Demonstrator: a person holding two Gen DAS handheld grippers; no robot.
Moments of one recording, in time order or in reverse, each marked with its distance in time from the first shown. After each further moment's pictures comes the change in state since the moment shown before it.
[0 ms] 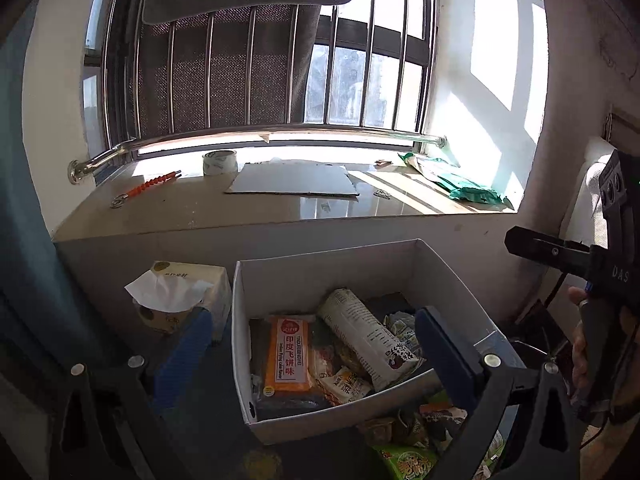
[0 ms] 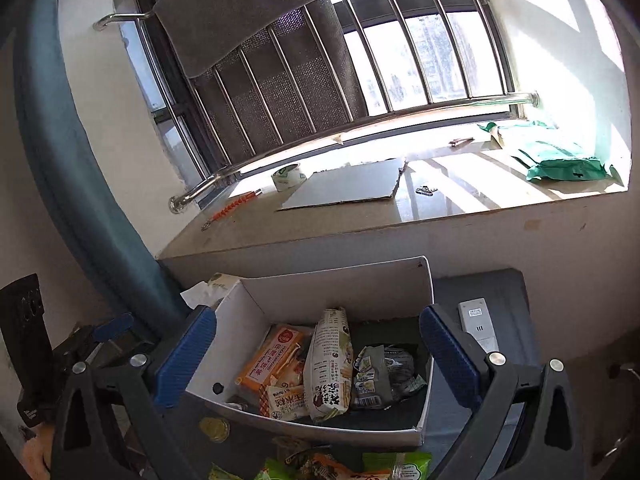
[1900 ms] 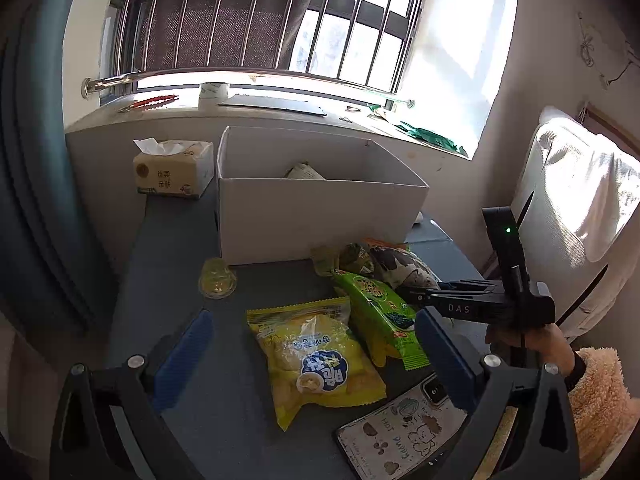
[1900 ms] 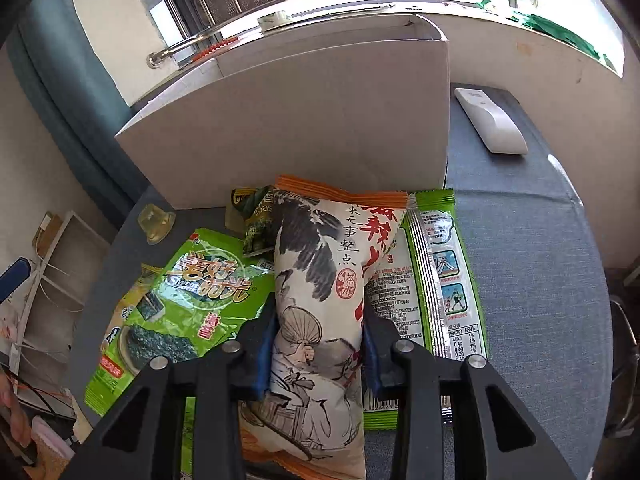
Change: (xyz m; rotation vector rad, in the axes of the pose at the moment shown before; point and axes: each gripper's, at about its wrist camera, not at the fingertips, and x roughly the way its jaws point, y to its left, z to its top) left arm -0.092 -0.018 -0.163 -0.088 0.117 -0.119; right arm 0.021 -0.011 -0.198 -0.026 0.393 -0.080
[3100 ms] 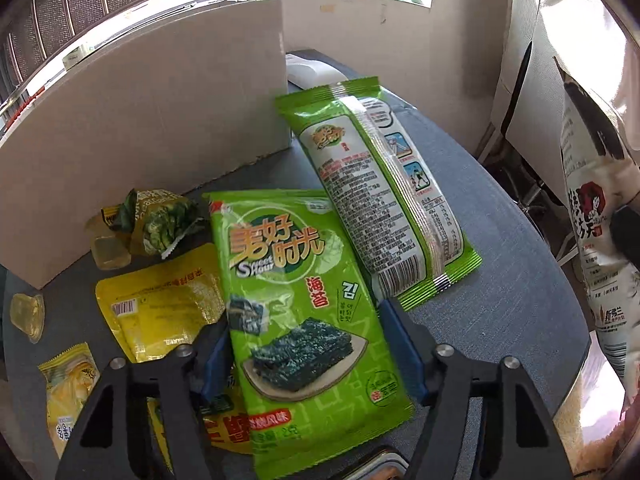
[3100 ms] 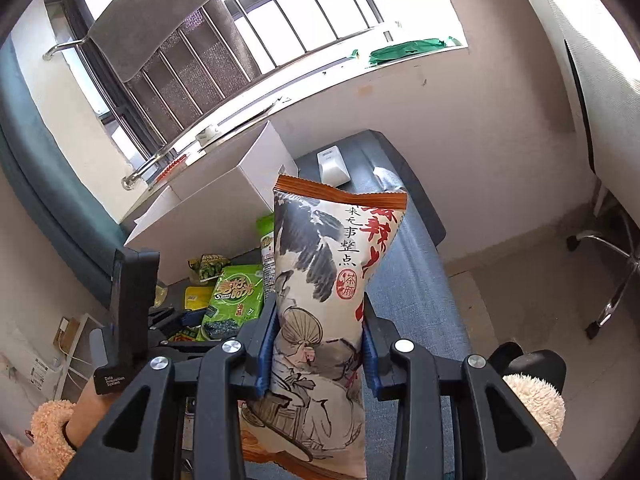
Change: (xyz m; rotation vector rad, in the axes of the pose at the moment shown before) left arm 0.198 -0.160 -0.016 0.266 0.379 0.005; right arm -0.145 -0.105 -0.077 0.290 -0.308 -0.029
